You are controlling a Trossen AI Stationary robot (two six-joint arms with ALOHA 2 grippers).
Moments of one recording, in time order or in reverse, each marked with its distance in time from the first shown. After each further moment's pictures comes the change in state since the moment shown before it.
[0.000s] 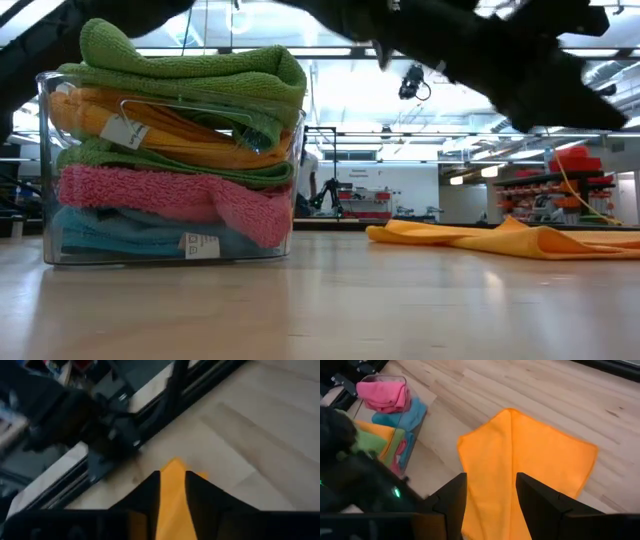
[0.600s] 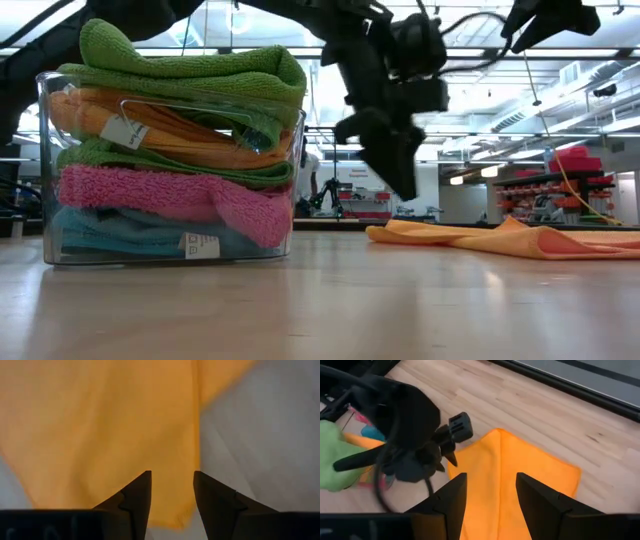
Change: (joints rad) left arm 0.206 -0.125 -0.004 -0.845 0.116 0.036; right arm 0.000 0.000 0.000 0.003 0.104 -0.065
